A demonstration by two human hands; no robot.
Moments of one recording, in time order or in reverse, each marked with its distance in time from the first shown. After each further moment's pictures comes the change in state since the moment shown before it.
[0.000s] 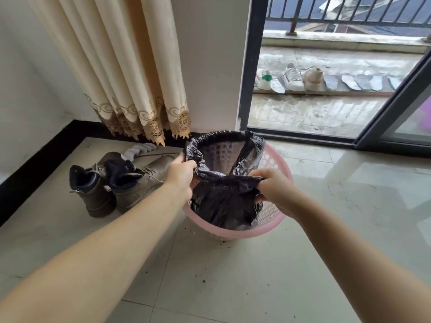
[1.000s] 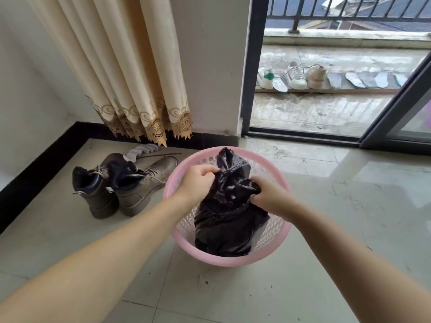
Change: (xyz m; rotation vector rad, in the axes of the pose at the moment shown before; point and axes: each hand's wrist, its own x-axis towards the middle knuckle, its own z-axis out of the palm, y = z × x) left_hand -0.028 -0.009 0.000 0.742 -0.194 0.225; right_hand -0.002 0.006 0.006 -0.409 -0.017 -0.018
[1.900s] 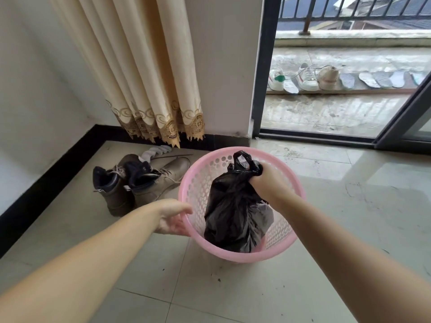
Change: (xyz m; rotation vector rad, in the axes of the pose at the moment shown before) left_hand -0.017 -0.059 -0.068 -0.204 -0.243 -0.741; right_hand 0.006 -0.035 0.016 0.168 0.225 -0.030
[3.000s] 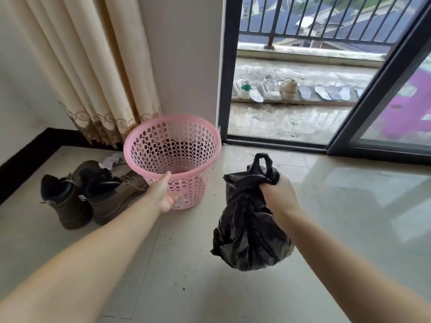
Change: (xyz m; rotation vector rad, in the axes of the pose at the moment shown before) left_hand 0.036 0.053 0.065 -0.724 0.060 0.293; right_hand -0.024 0.054 -0.061 0.377 0.270 0.147
